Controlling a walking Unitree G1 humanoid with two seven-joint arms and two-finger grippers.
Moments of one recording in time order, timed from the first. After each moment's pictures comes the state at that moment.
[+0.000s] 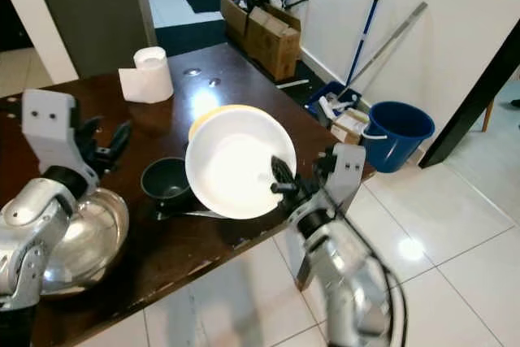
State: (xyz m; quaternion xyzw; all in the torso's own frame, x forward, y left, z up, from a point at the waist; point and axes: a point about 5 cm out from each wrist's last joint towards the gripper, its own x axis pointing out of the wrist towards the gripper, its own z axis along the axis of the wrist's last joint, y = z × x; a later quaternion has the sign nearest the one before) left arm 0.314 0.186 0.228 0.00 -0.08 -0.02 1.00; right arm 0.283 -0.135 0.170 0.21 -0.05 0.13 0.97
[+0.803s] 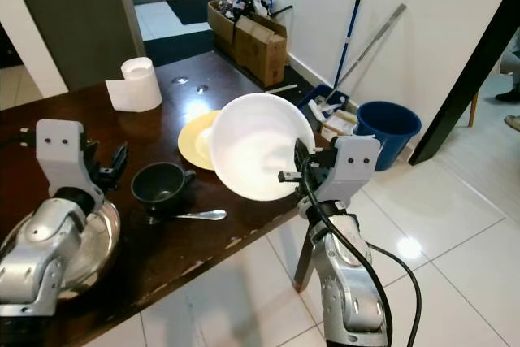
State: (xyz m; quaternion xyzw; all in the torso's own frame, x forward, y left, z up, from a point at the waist) left arm 0.319 0.170 0.189 -0.01 -0.05 -0.01 1.00; right arm 0.292 -0.147 0.202 0.08 -0.14 0.08 0.98
